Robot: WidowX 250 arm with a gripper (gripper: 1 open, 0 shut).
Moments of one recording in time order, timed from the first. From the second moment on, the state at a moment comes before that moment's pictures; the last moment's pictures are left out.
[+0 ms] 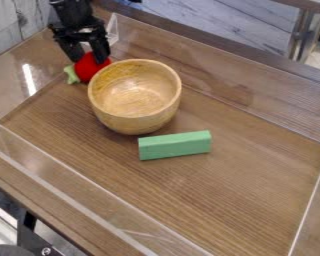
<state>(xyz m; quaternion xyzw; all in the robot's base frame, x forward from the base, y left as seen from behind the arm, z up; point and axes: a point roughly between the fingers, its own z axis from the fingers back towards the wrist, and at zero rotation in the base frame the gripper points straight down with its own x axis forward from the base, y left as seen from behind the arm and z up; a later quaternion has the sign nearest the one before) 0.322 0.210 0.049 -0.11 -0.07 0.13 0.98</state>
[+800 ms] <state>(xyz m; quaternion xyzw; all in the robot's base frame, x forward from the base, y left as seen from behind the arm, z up) 0.324 0.208 0.069 -0.12 -0.10 0.13 0.98</state>
